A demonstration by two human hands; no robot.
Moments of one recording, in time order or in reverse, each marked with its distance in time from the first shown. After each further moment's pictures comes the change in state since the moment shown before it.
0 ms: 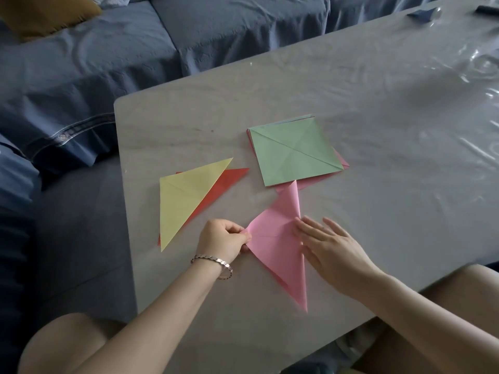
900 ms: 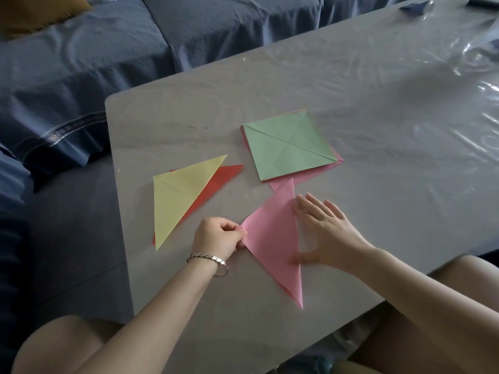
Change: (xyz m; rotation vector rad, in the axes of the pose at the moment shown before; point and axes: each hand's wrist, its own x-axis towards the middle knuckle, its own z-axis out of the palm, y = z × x) left_hand 0.002 -0.004 0.001 -0.015 -0.007 0.002; right_hand 0.019 0.015 -0.011 0.097 -0.156 0.044
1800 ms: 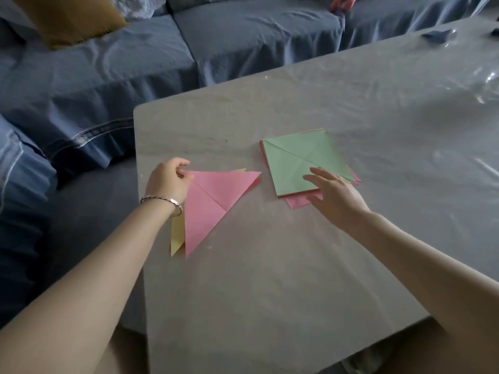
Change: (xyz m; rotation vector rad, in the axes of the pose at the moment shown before) left_hand 0.081 0.032 -0.107 0.323 0.376 0.251; right_hand 0.074 0.012 -0.047 0.148 0.341 0.043
